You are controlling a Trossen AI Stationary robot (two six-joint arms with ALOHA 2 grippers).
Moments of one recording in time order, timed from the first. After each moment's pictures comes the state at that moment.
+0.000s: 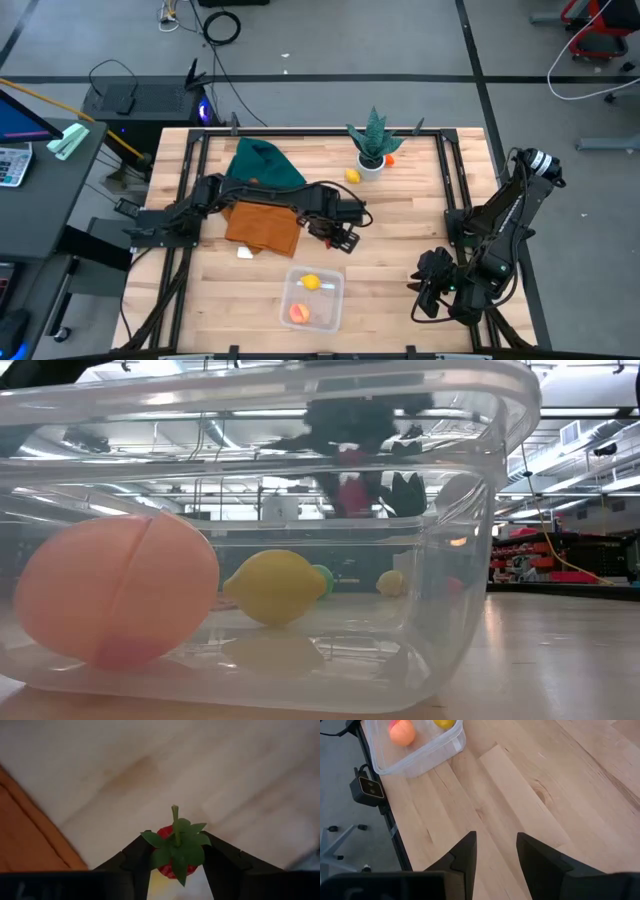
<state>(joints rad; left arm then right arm) -0.08 2.20 2.01 -1.10 0.16 -1.04 1.00 1.28 0.96 -0.84 0.55 1.52</state>
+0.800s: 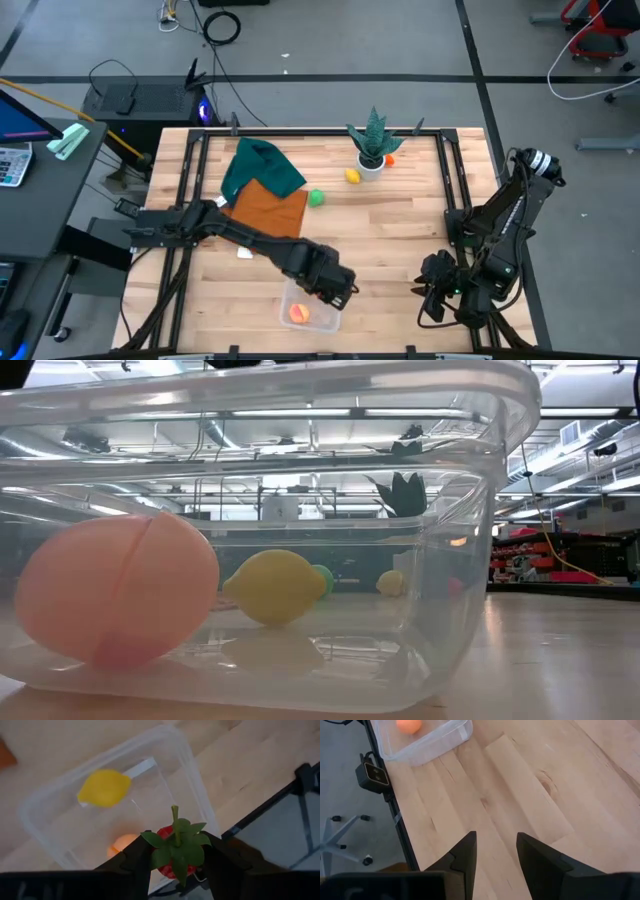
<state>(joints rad) -0.40 2.19 2.15 -1.19 0.05 -1.39 1.05 1.28 0.96 -0.84 0.54 1.52</state>
